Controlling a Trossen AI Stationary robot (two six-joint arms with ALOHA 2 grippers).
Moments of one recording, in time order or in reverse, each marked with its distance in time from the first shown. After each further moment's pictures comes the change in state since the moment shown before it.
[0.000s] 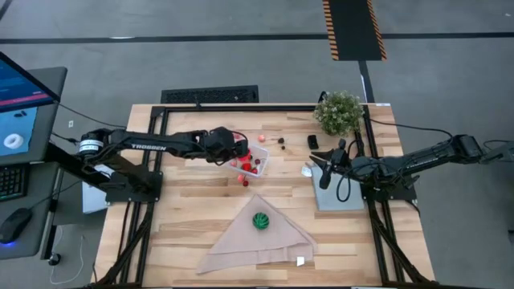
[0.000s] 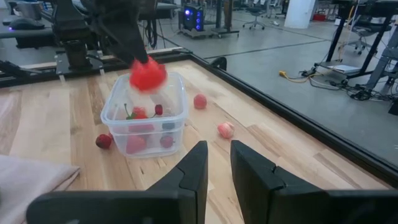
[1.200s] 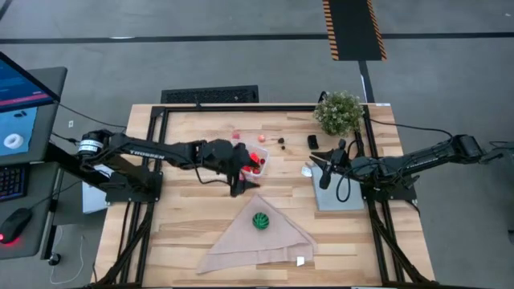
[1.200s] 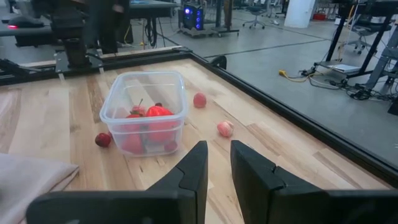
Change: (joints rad) left arm -0.142 -0.002 0.000 0.352 0.319 1.126; right arm 0.000 0.000 0.000 -0.006 0.000 0.000
